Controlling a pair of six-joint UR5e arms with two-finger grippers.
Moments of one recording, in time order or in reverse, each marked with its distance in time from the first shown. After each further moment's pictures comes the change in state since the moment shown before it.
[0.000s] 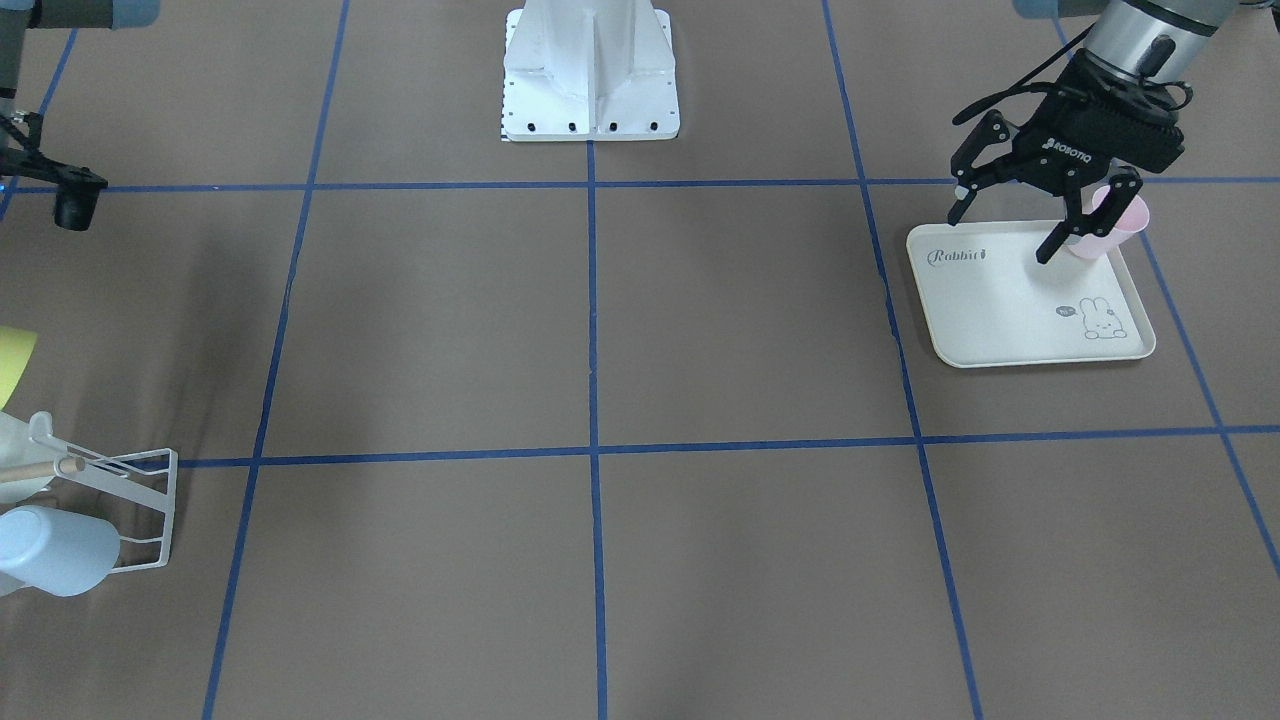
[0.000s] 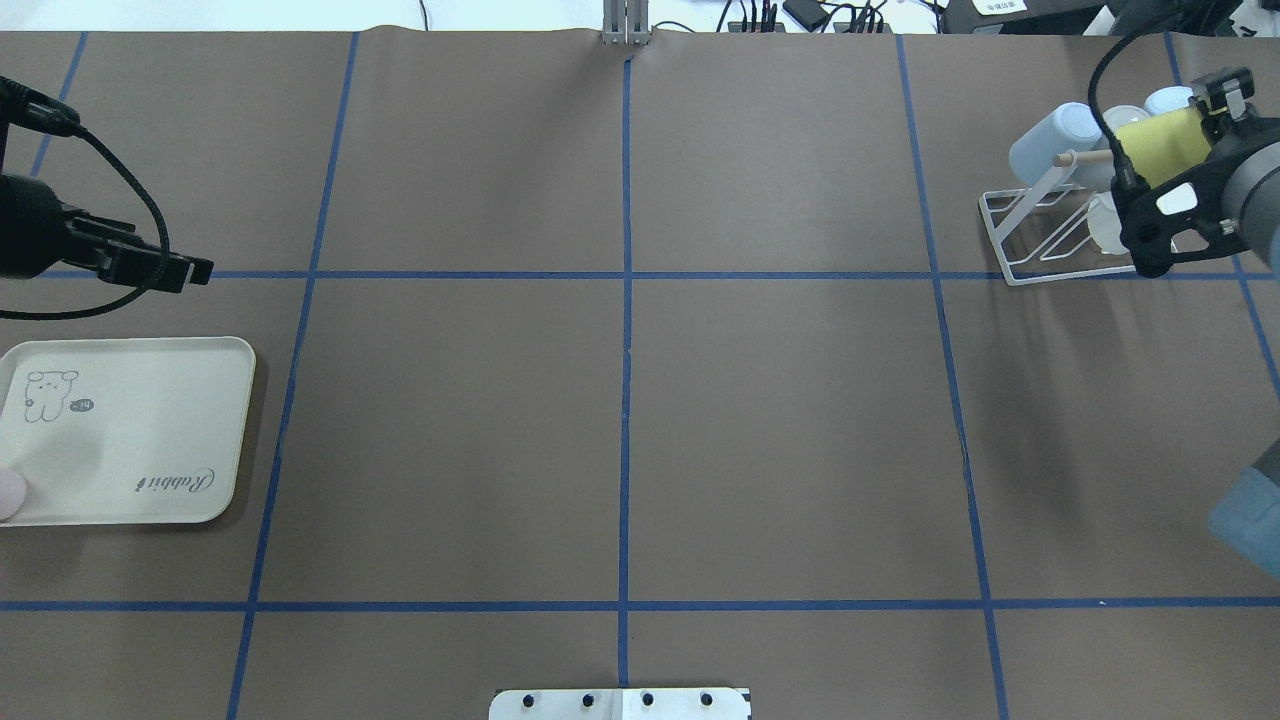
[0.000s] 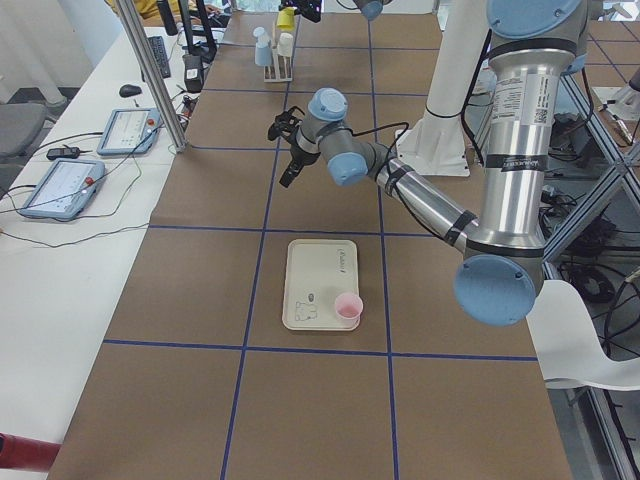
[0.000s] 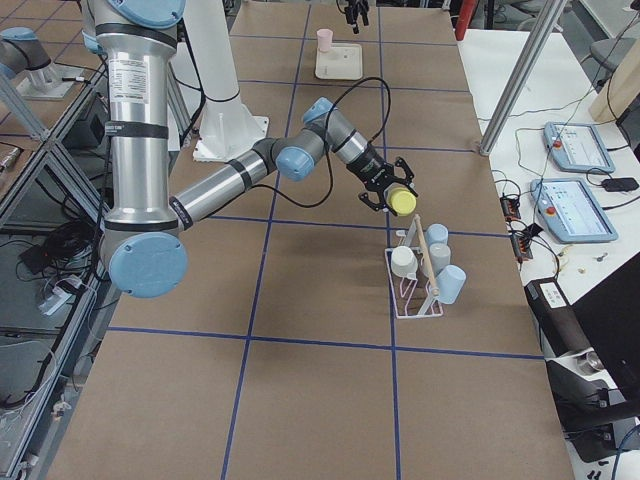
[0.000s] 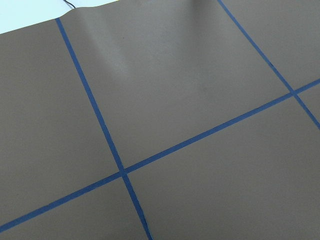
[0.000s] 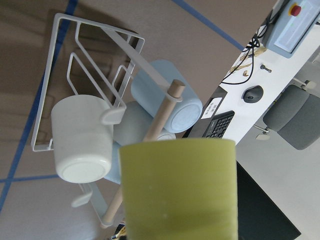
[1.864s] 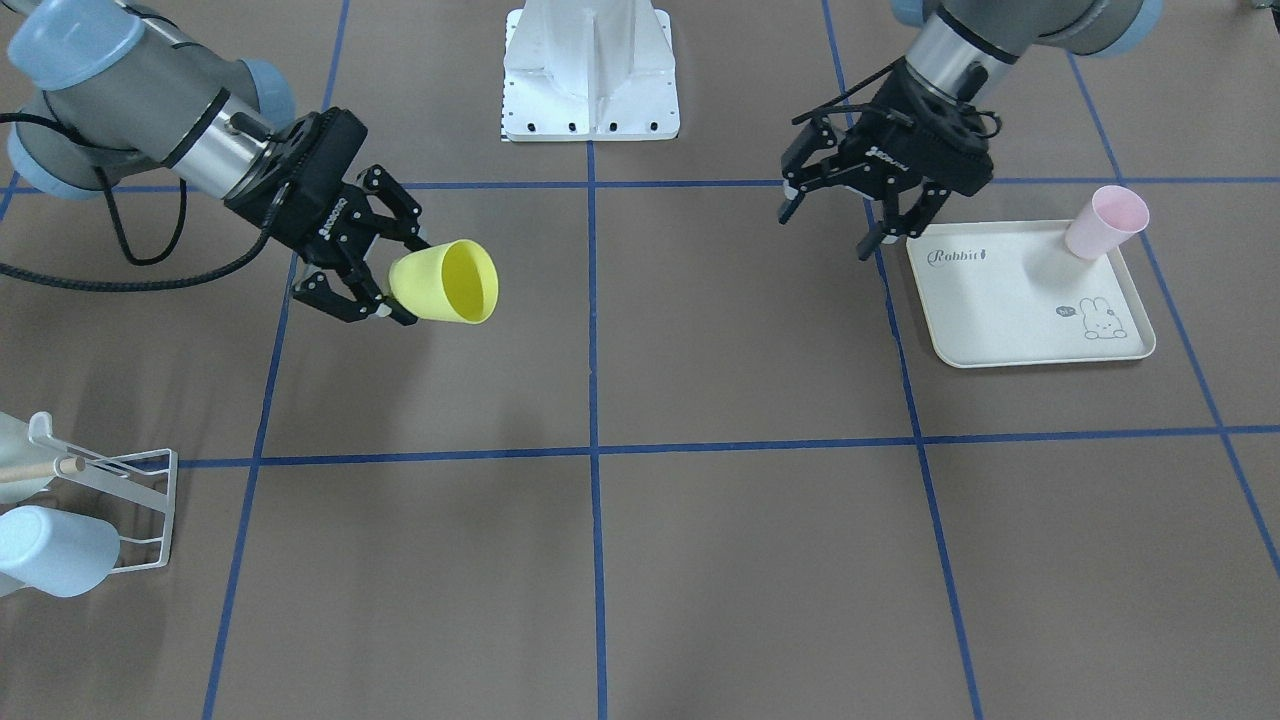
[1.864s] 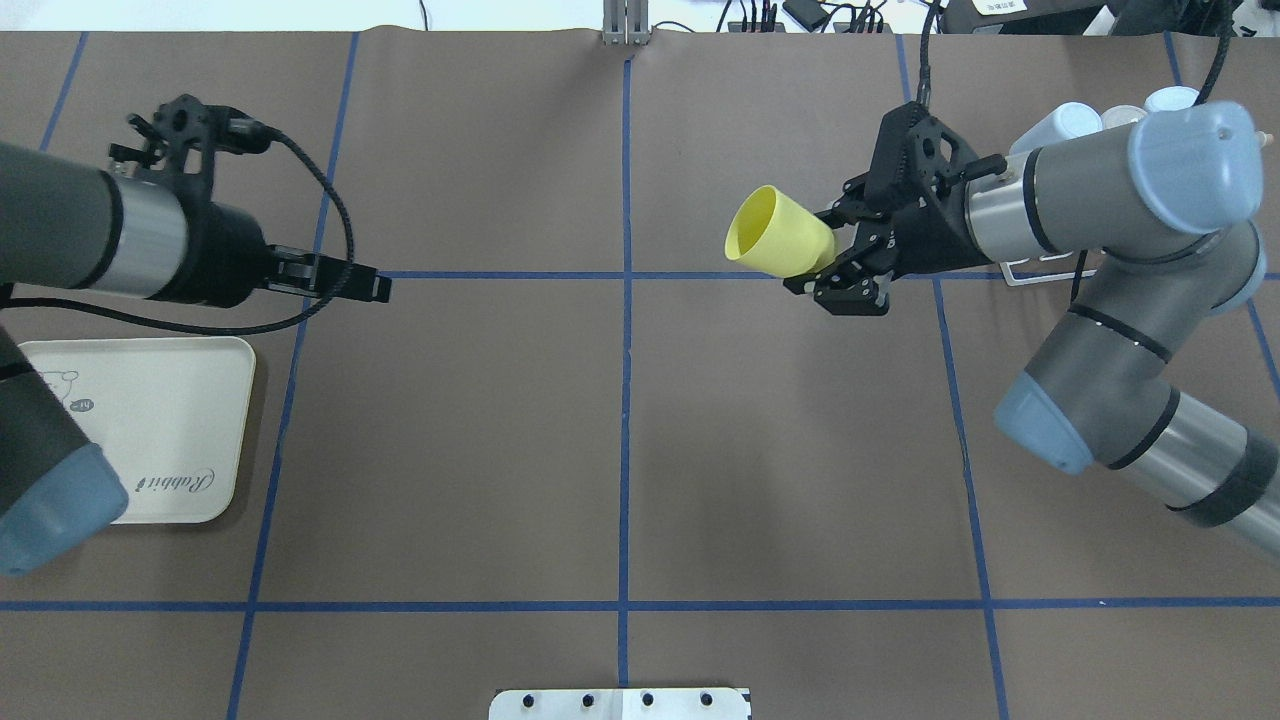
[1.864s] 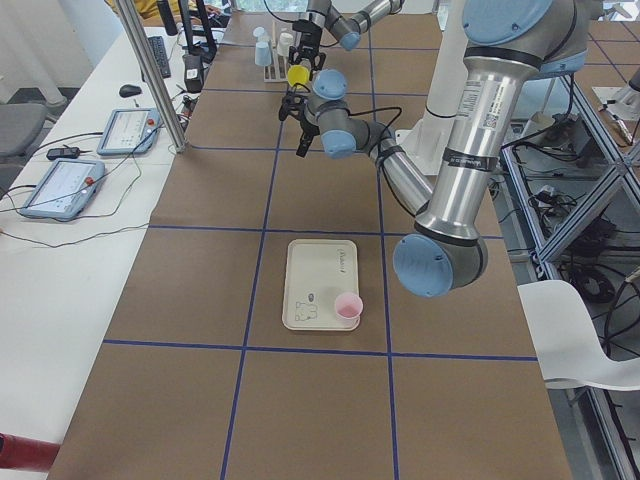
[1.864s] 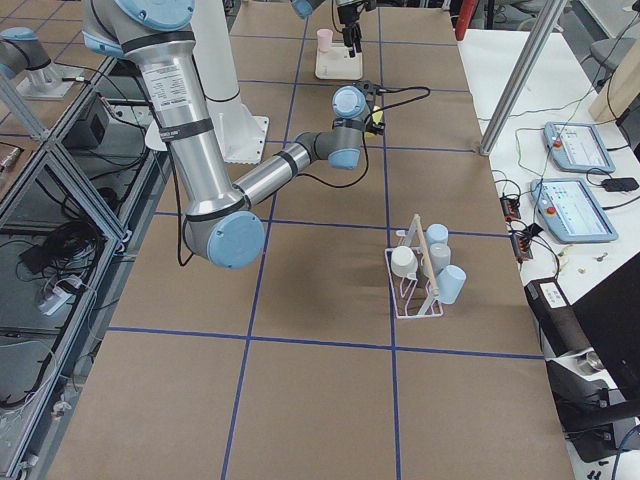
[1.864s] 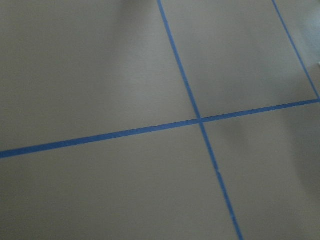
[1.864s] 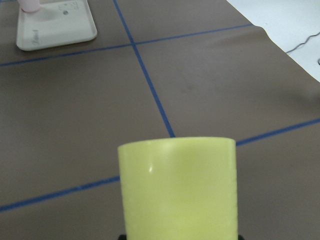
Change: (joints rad) left arm 0.165 -0.171 0.044 0.002 0.058 -0.319; right arm -0.008 0.344 -0.355 0.644 0.981 1.142
